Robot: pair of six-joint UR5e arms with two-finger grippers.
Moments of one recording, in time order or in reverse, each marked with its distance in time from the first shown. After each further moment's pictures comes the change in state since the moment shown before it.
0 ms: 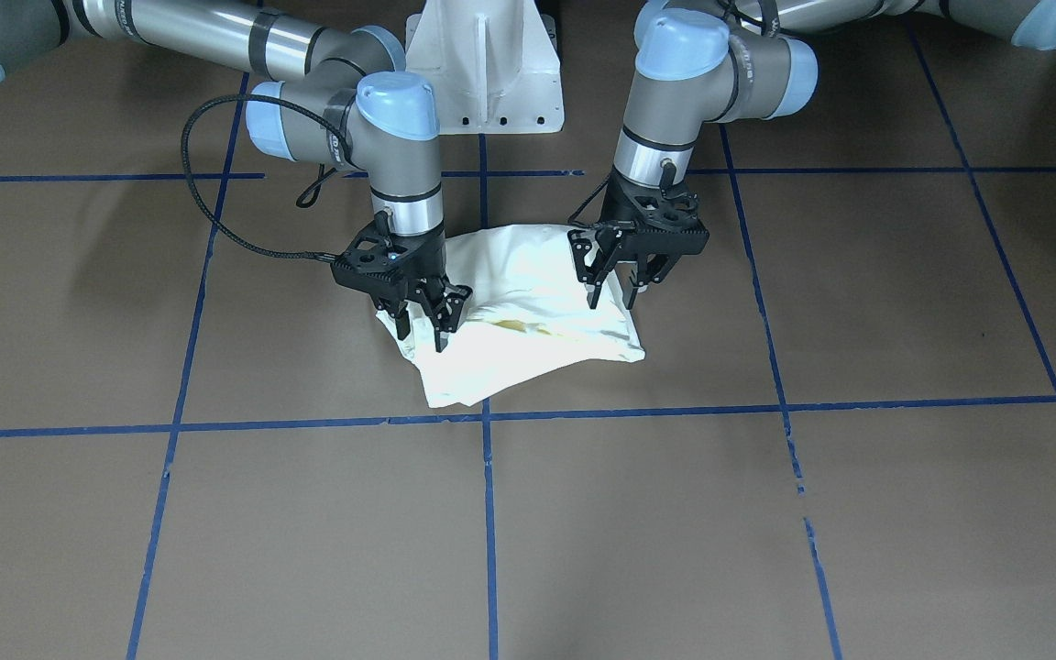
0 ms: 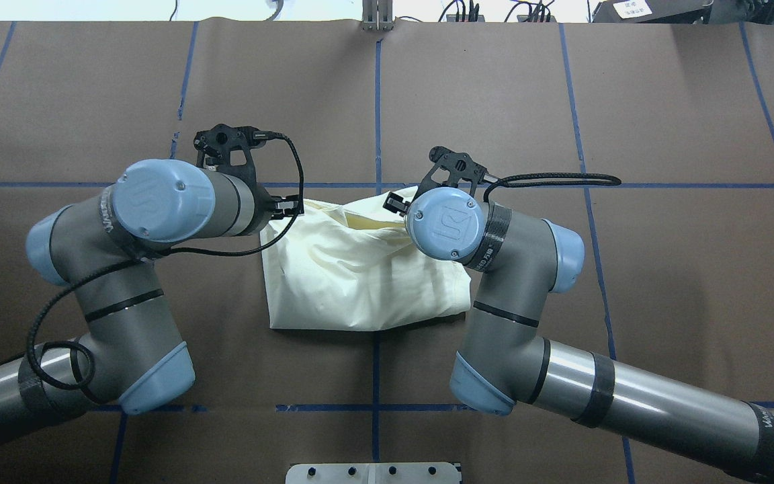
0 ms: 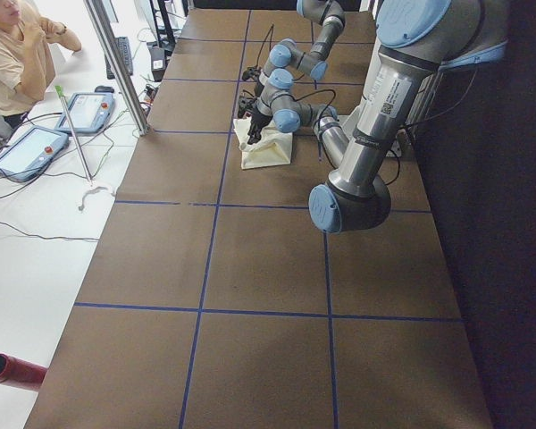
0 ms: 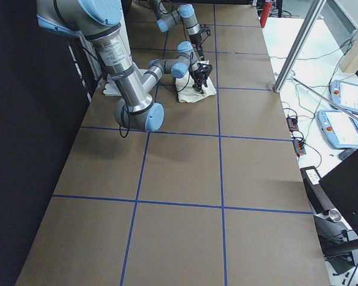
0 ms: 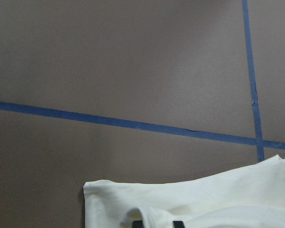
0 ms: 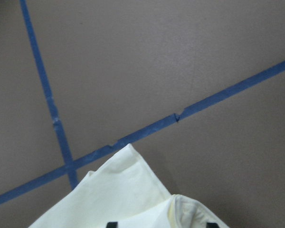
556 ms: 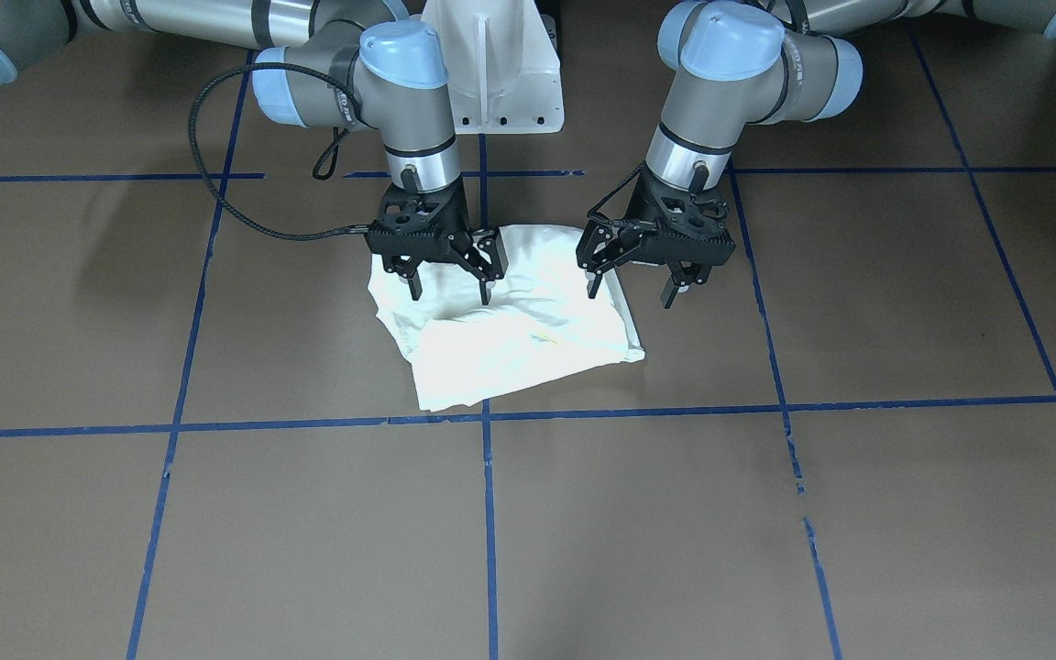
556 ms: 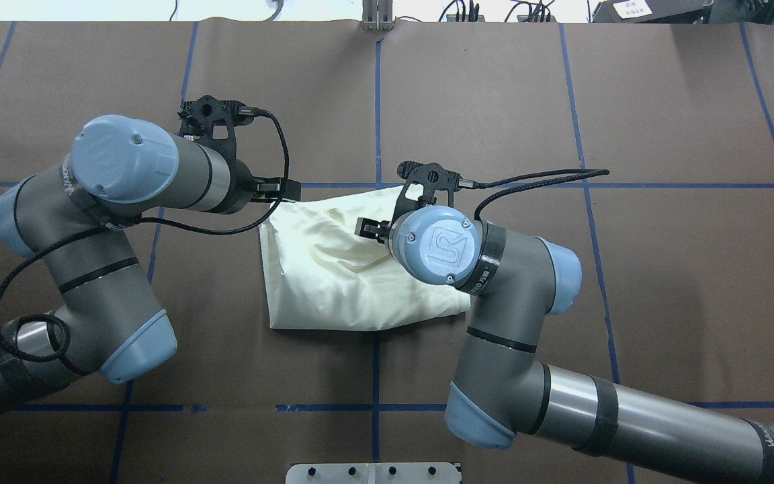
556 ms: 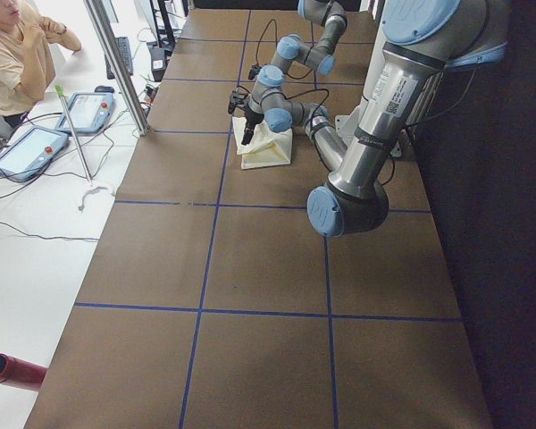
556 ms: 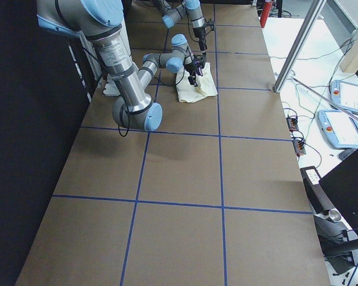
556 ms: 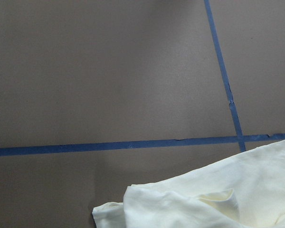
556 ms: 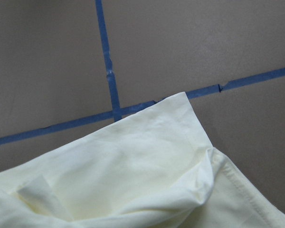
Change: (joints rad) left arm -0.063 0.012 -0.010 -0.022 -0.103 0.115; right arm -0.064 0.001 0.053 -0.002 -0.008 -0.182
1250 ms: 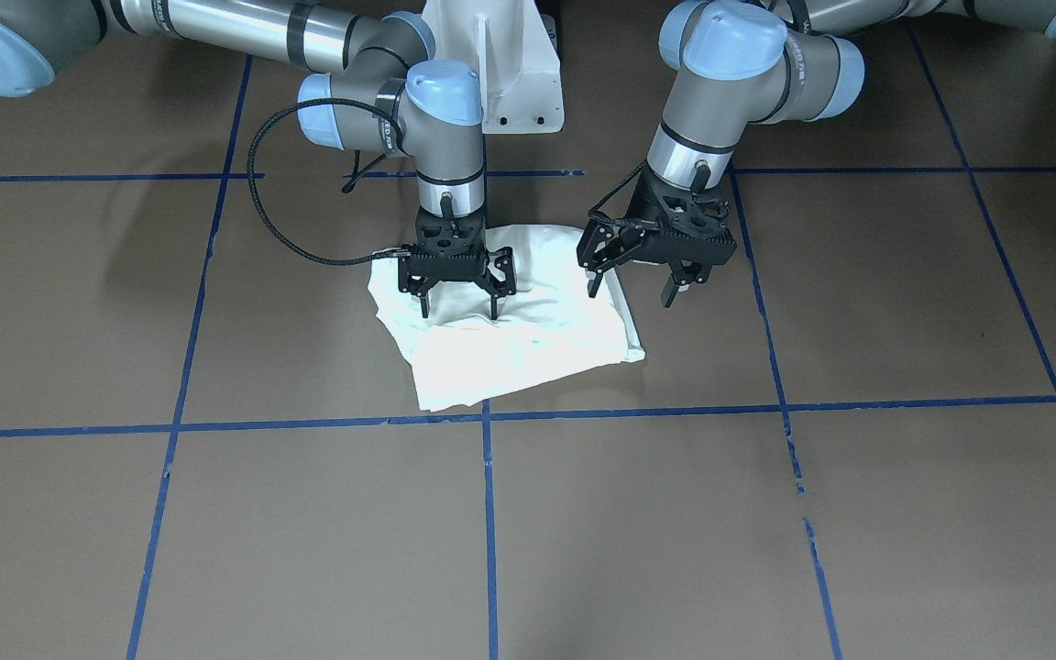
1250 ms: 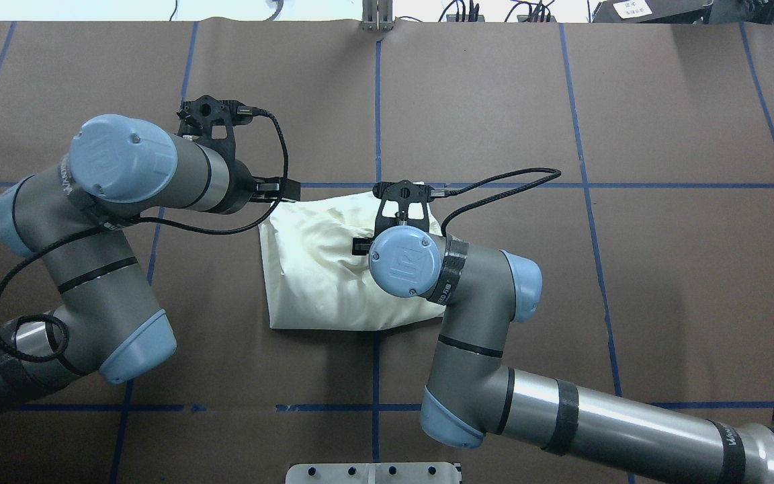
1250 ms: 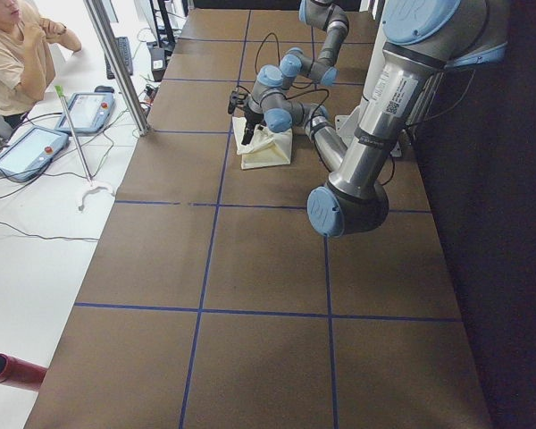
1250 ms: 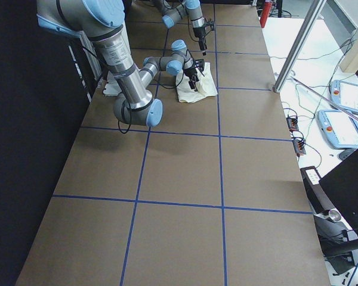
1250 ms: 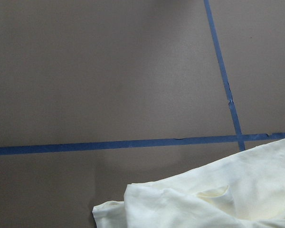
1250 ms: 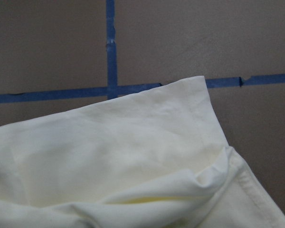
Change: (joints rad) left arm 0.000 0.002 -0.003 -0.002 -0.002 -0.008; right arm -0.009 0.059 -0.151 -0.002 -0.043 -0.116
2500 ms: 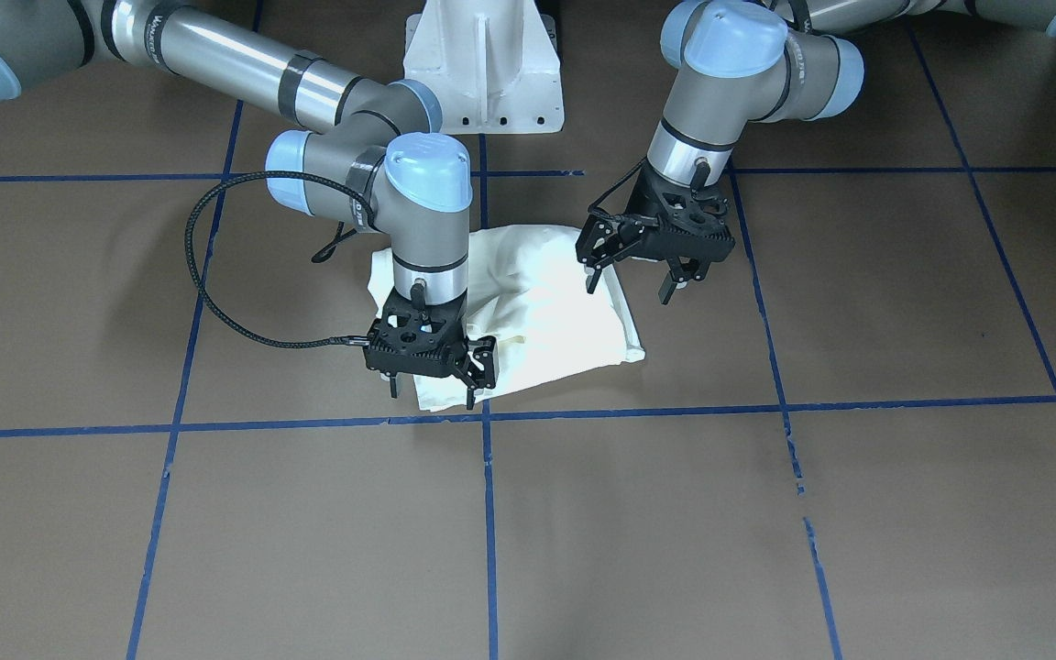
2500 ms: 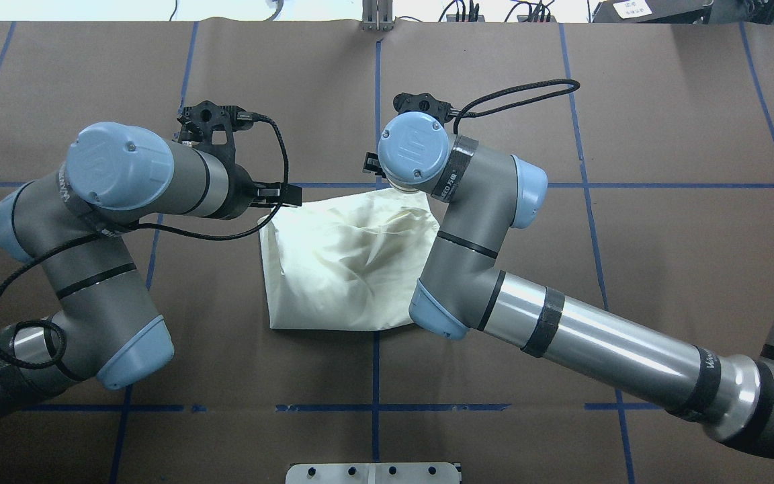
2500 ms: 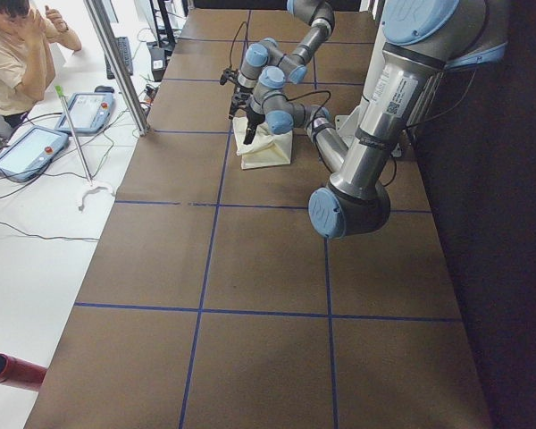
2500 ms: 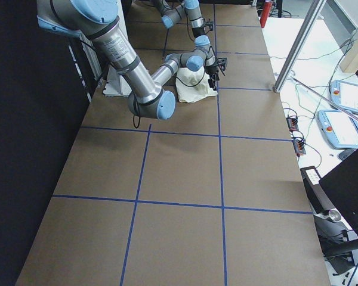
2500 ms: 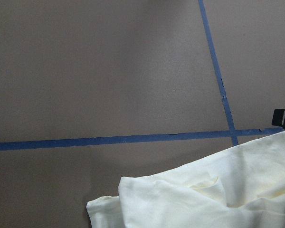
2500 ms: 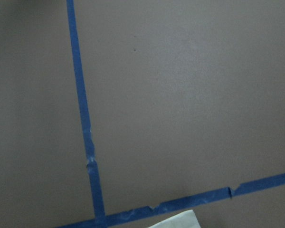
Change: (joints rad) left arm 0.010 0.014 -0.004 -0.033 -0.002 -0.001; right arm 0.160 0.103 -0.130 0.004 0.144 0.066
